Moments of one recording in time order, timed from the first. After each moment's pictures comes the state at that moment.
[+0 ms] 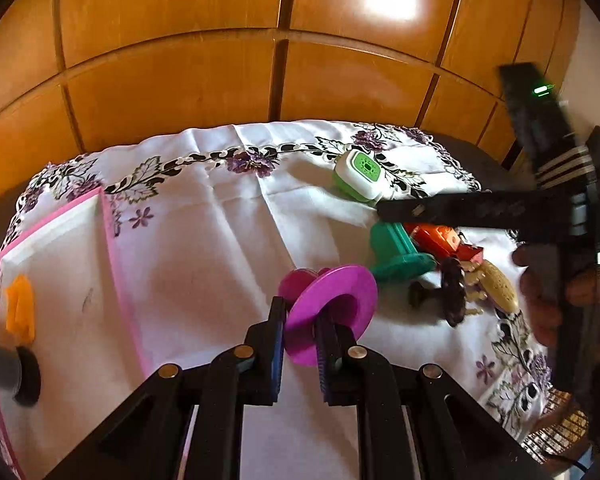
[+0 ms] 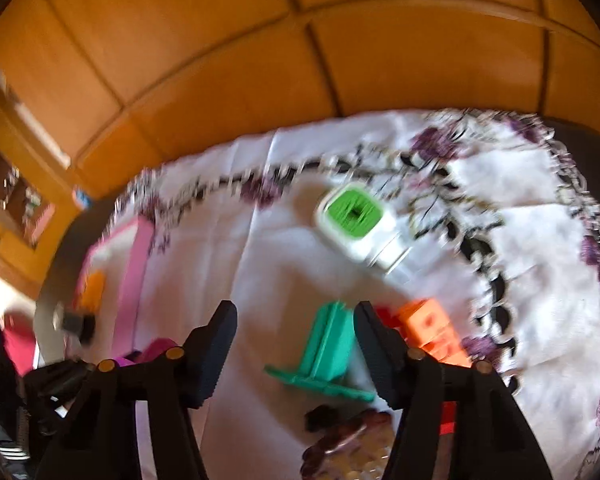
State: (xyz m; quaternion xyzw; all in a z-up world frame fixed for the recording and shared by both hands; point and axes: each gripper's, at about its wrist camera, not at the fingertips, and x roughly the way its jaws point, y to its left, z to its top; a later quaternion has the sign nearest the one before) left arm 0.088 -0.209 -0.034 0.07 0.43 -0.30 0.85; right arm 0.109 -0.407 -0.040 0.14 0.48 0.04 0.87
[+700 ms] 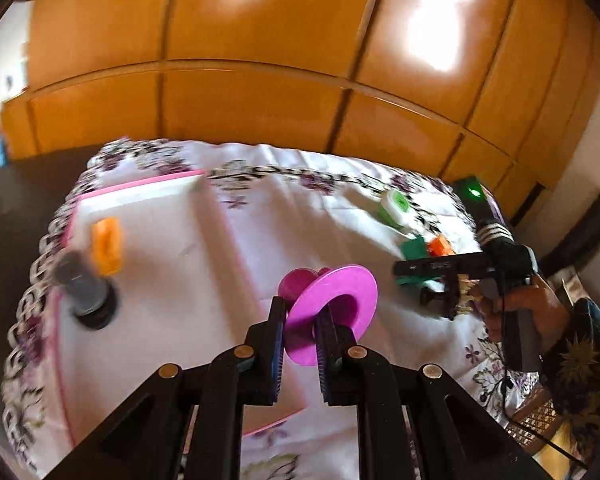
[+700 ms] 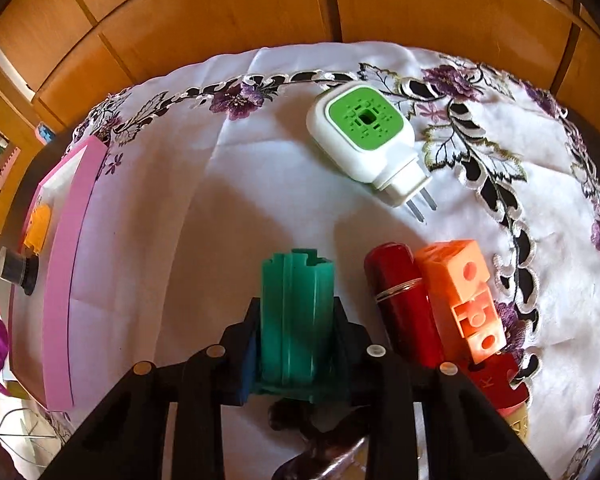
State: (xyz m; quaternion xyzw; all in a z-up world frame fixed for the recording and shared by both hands) left arm 0.045 -0.092 0.002 -0.03 0.40 -0.23 0.88; right arm 0.118 -0.398 -0.086 0.10 0.56 0.01 0.82
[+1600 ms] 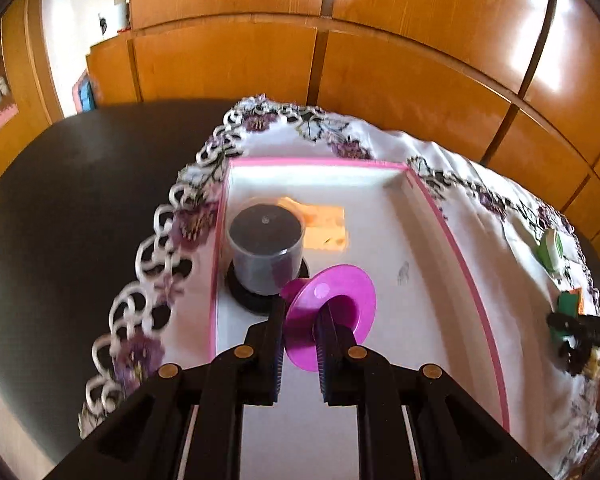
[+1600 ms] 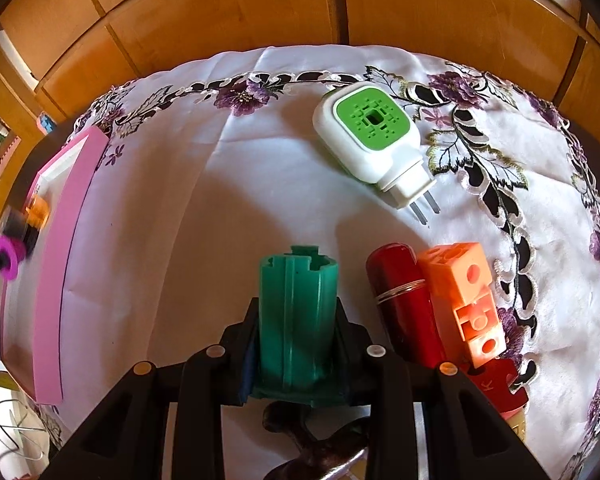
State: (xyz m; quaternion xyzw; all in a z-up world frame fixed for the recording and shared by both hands) left arm 0.148 0.009 -0.047 -0.03 0.45 -0.06 0.89; right arm 0.117 -0.387 -0.086 0.06 0.55 0.01 0.83
